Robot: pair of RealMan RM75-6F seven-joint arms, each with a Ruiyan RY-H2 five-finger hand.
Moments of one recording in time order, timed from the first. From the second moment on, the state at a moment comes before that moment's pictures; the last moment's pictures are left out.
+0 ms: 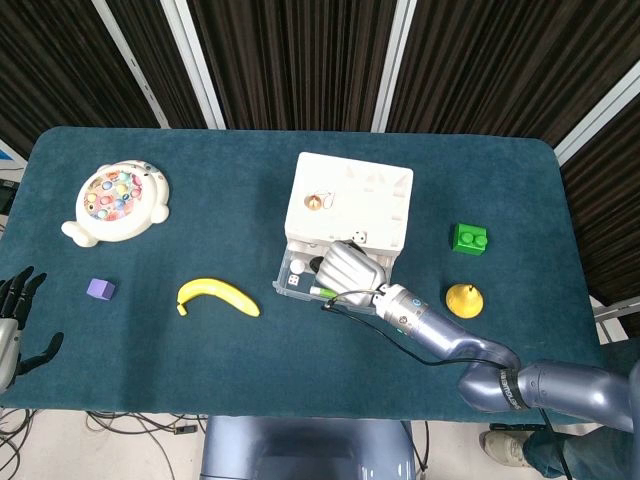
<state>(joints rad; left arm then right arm) -0.07 -1.11 -0.05 -1.63 1.48 1.50 -0.04 1.05 -1.30 0.16 -1.63 -1.31 0.80 -0.94</state>
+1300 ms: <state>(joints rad) -0.07 -1.10 -0.05 -1.65 1.47 1.48 -0.03 1.10 -1.33 0.12 -1.63 -1.24 0.81 -1.00</state>
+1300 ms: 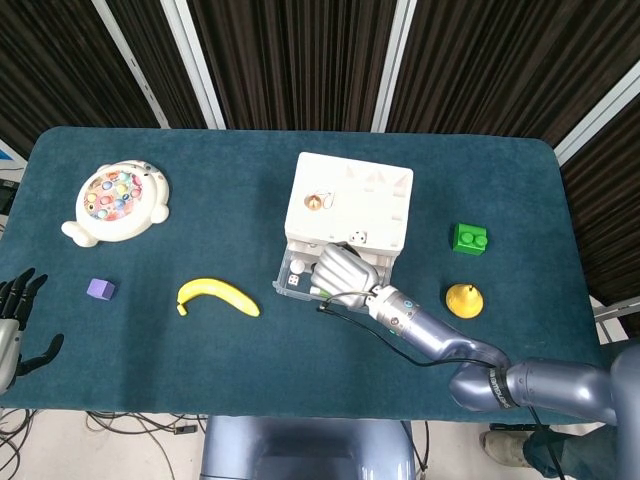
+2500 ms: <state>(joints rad) -0.07 -1.10 -0.05 -1.65 1.47 1.48 -0.03 1.04 -1.14 0.18 -1.78 -1.26 0.93 -0.79</state>
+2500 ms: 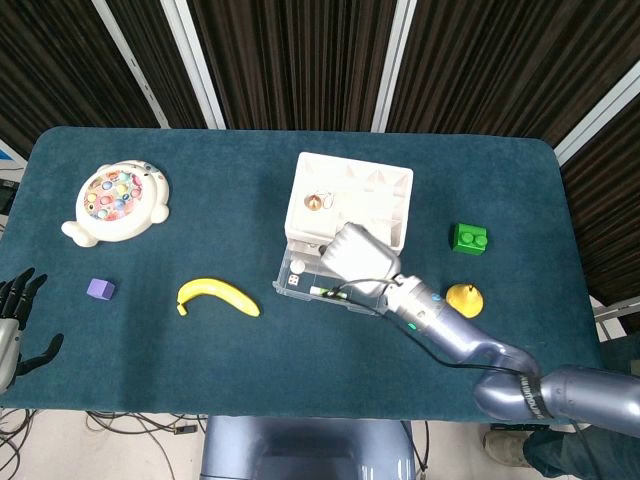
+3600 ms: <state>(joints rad) -0.08 -1.10 -0.05 -1.66 1.47 1.48 -0.01 0.84 -0.92 0.07 -1.72 -1.27 0.91 -0.74</state>
